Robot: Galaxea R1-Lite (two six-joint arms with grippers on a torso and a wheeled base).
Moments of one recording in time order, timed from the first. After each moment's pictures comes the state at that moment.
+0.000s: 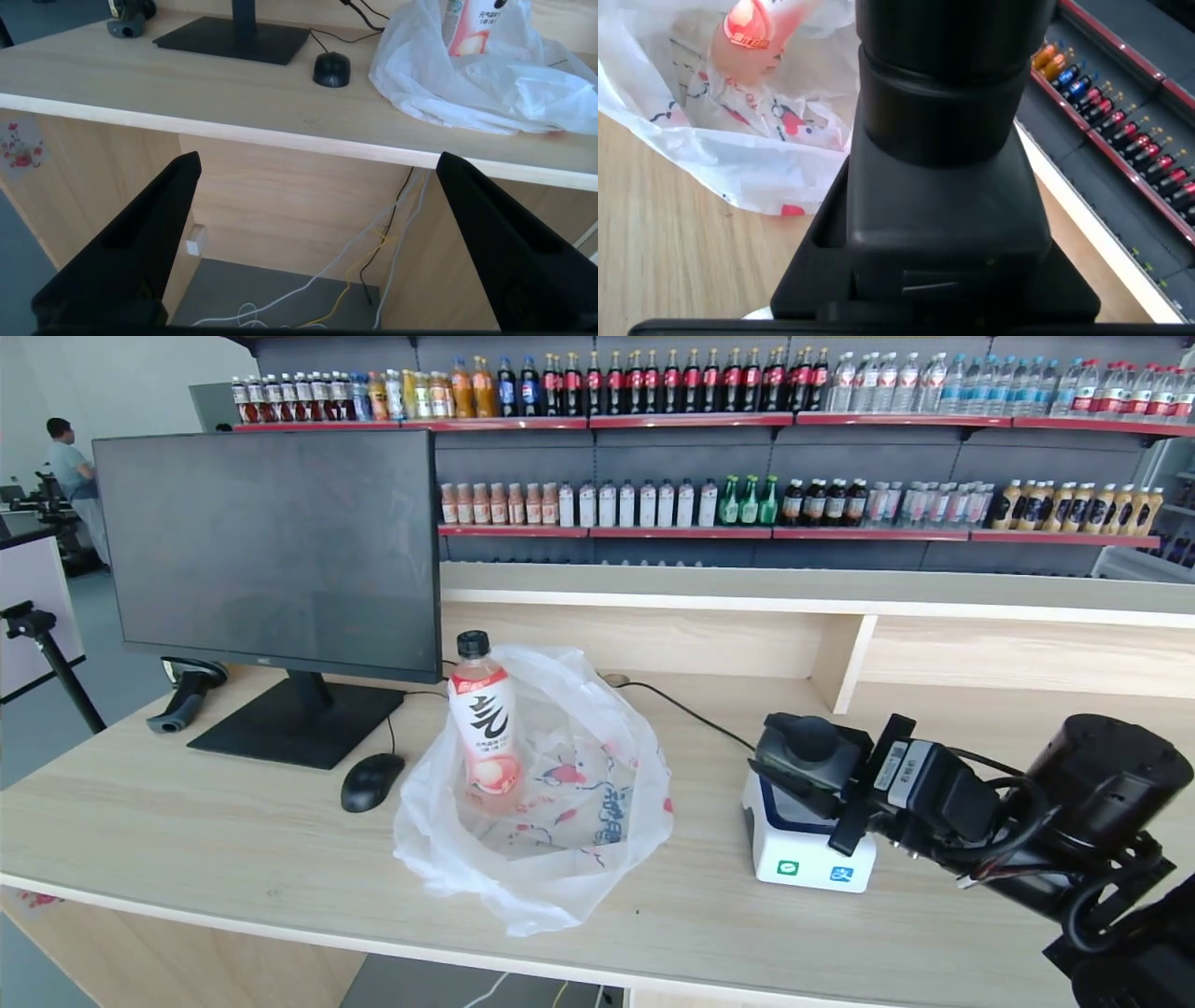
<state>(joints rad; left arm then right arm) 0.00 0.00 0.00 0.01 0.00 0.00 0.36 1.85 -0.37 -1.57 0.51 -0.76</state>
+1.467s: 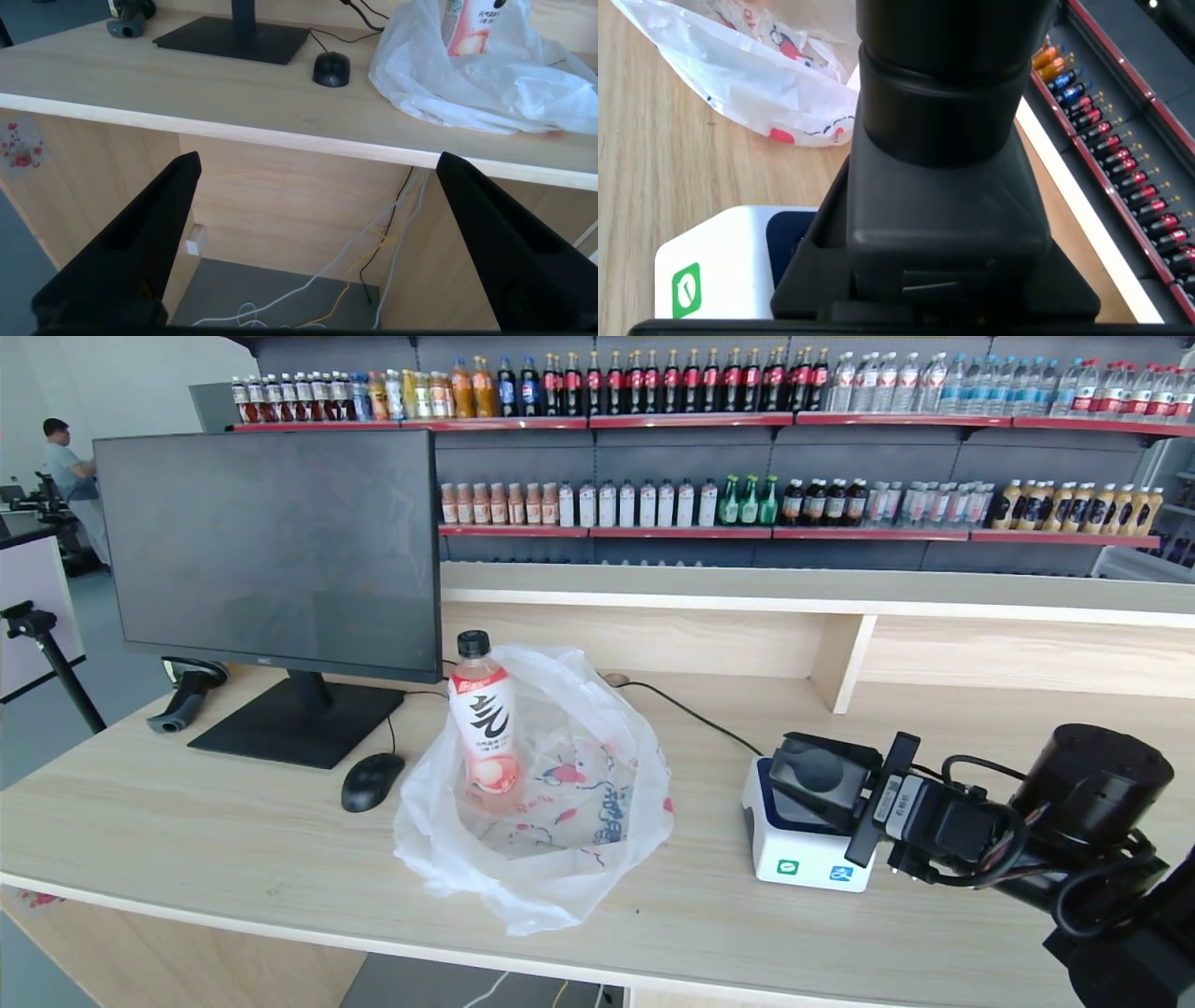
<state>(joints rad) 0.00 0.00 0.00 0.01 0.00 0.00 0.26 1.91 -0.36 -1.57 0.61 -0.93</state>
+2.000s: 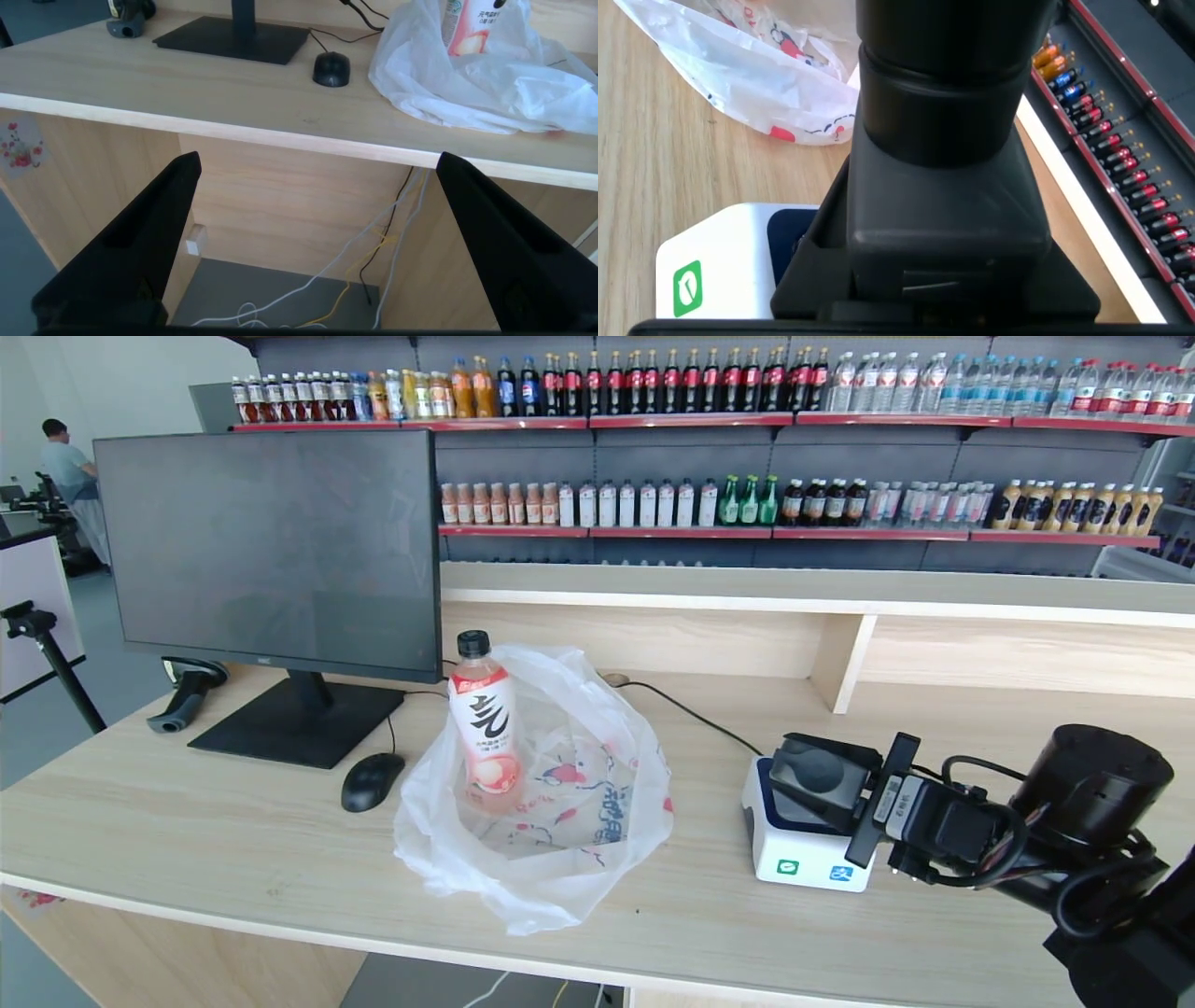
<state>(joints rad) 0.00 0.00 0.00 0.01 0.00 0.00 0.25 1.91 -0.36 -1.57 0.61 -0.93</state>
